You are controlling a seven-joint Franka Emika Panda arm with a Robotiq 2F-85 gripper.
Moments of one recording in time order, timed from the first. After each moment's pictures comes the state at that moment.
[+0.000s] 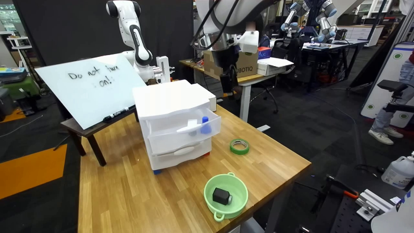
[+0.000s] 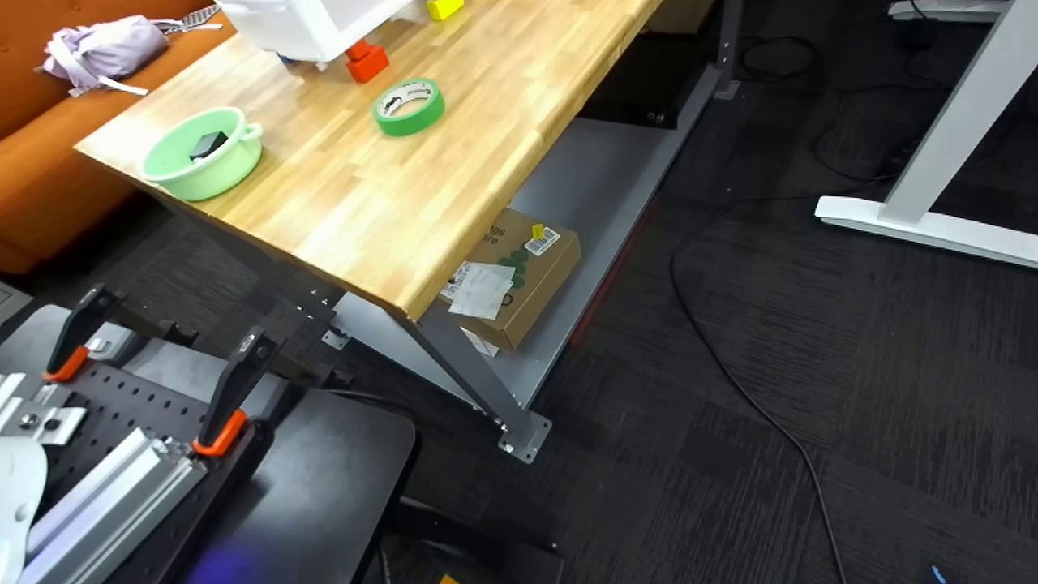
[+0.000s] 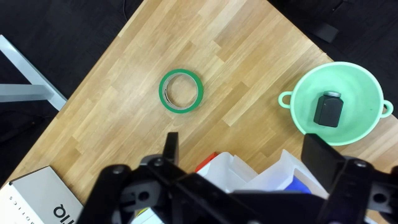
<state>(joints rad) 0.13 0.08 0.11 -1.88 -0.26 1.81 -0.23</state>
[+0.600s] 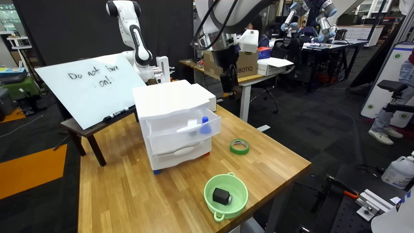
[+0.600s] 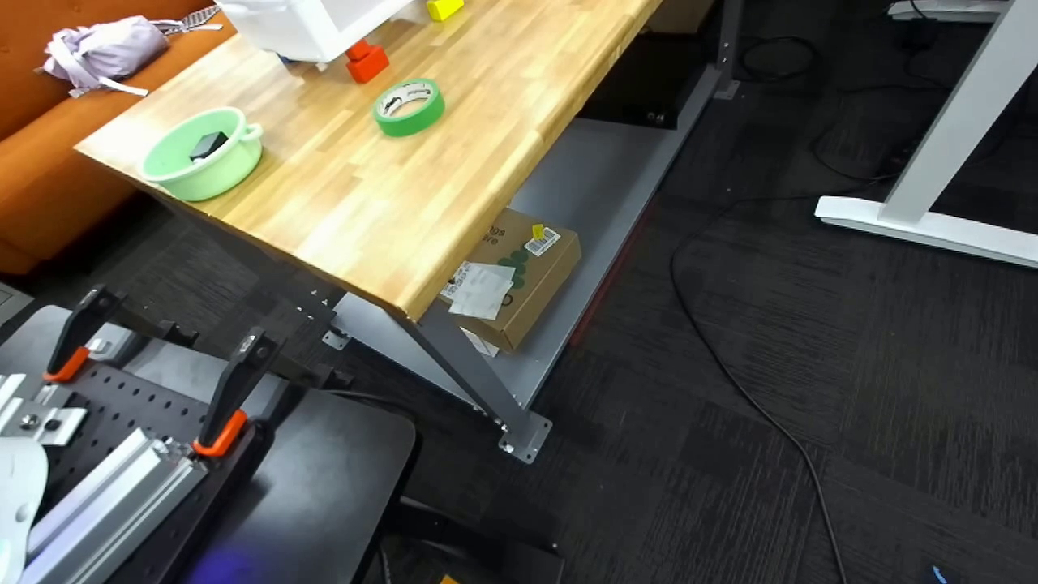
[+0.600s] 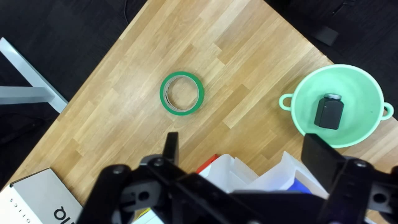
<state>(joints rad) 0.13 0.09 0.11 -1.87 -0.27 1.80 -0.23</state>
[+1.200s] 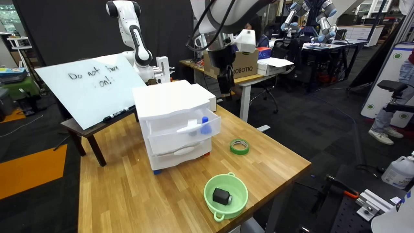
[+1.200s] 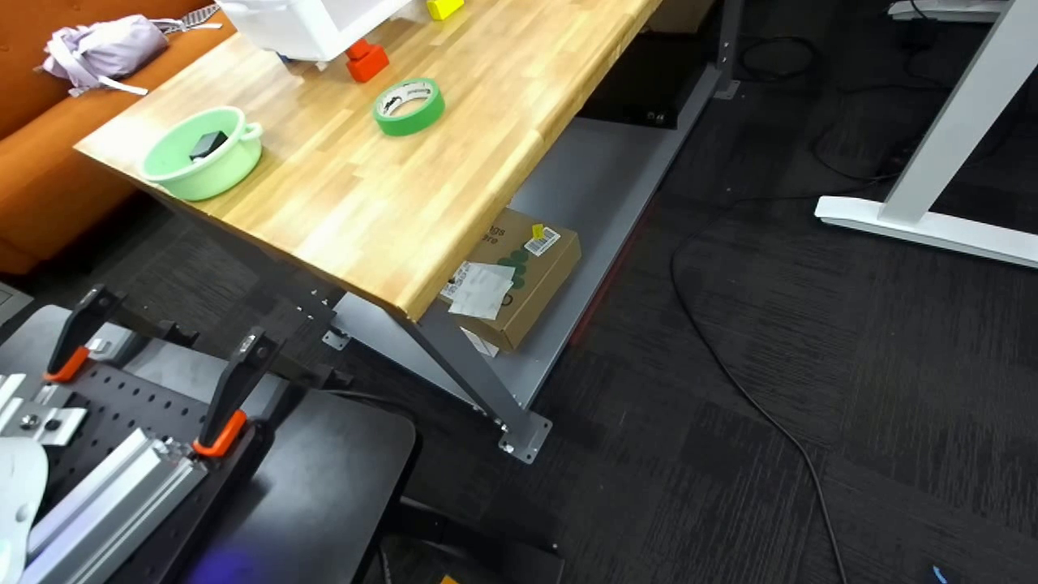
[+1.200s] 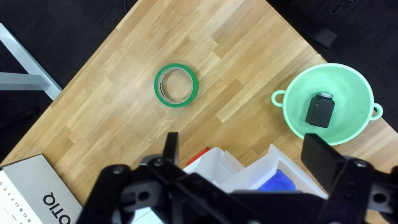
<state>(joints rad) 0.14 0.09 0.13 -1.86 -0.26 1.80 -0.26</state>
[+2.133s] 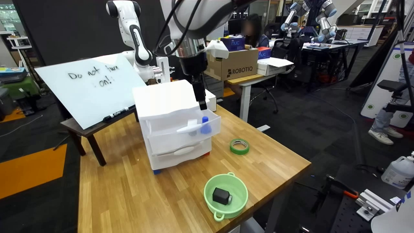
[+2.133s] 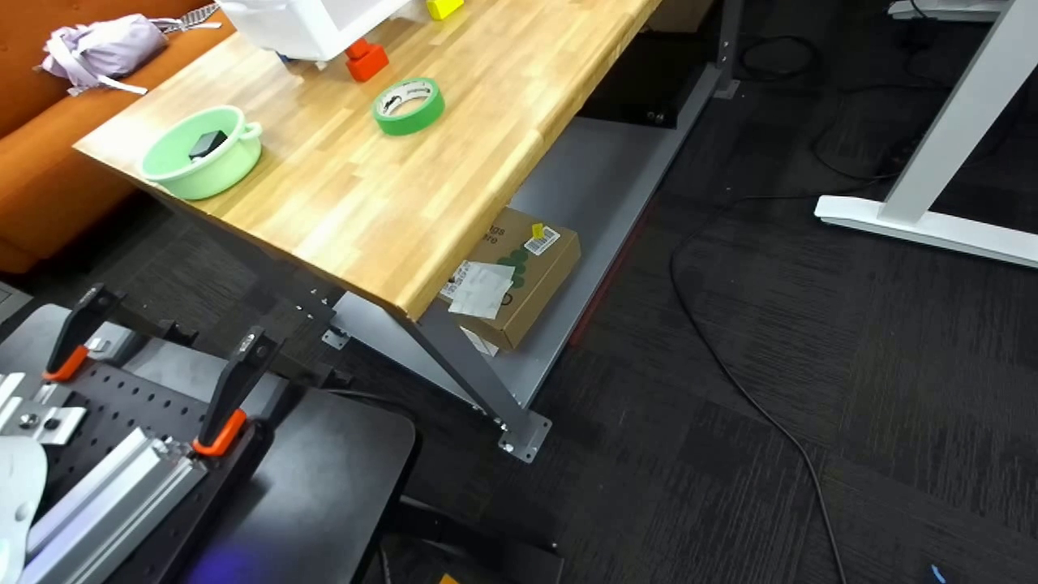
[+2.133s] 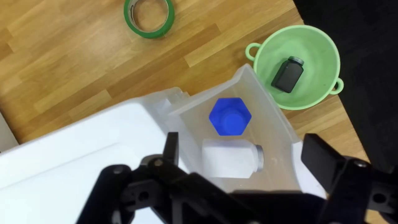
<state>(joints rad) 0.17 0.29 0.19 -1.63 -0.20 1.80 -0.46</state>
